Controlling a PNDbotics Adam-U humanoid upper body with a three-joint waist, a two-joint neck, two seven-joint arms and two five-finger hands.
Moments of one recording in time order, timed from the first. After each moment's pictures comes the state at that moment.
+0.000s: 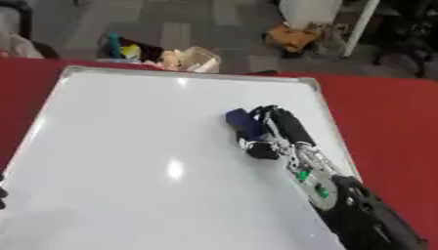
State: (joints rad) left arm -0.31 0.29 -0.06 -1.71 0.17 -0.01 -0.31; right arm -0.51 -0.53 0.23 -1.34 0.63 0.14 -0.07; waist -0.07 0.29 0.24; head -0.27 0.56
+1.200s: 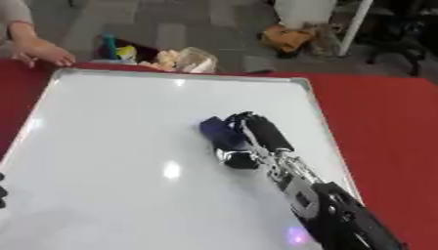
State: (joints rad) left arm -0.31 0.29 -0.06 -1.71 0.17 -0.01 -0.31; right arm -0.51 -0.47 0.27 -1.38 0.67 0.13 -0.05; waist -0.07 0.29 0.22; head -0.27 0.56
